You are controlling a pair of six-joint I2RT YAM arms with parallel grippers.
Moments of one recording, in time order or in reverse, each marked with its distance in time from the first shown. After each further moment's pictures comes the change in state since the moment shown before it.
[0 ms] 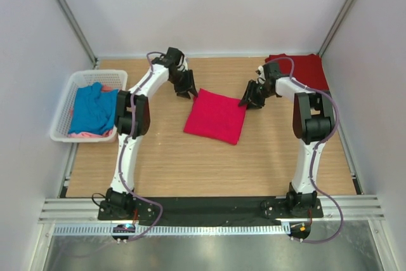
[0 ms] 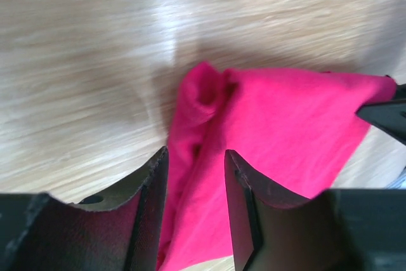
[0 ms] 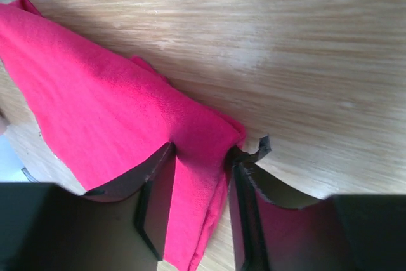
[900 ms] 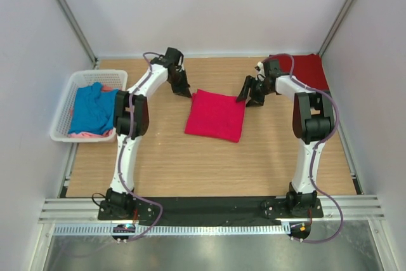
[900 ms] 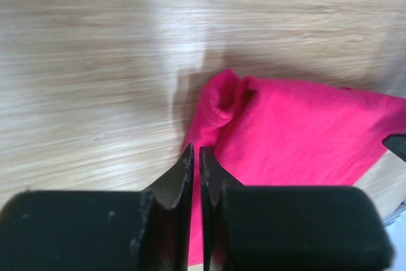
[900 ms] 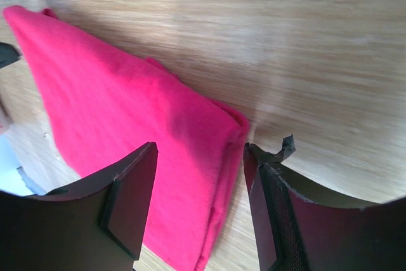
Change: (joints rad) left arm 0.002 -0.024 -0.019 0.016 -0.097 -0.092; right arm 0.000 0.007 0.033 0.039 -0.027 -0.027
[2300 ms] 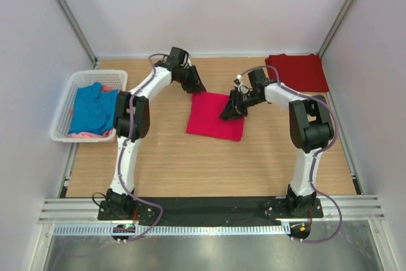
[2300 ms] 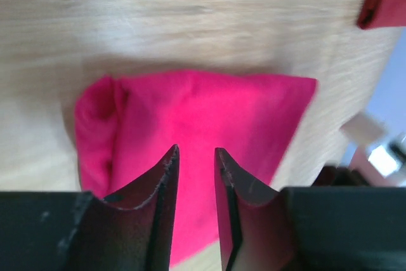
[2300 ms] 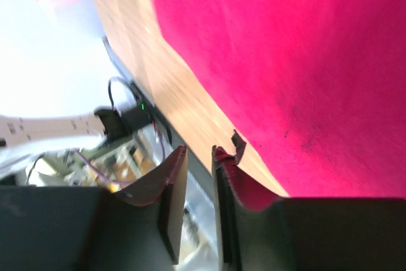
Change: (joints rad) left arm -0.044 -0.017 -0.087 0.238 0.160 -0.156; right arm 0.151 -0.099 -0.177 -0.075 -0.410 0.072
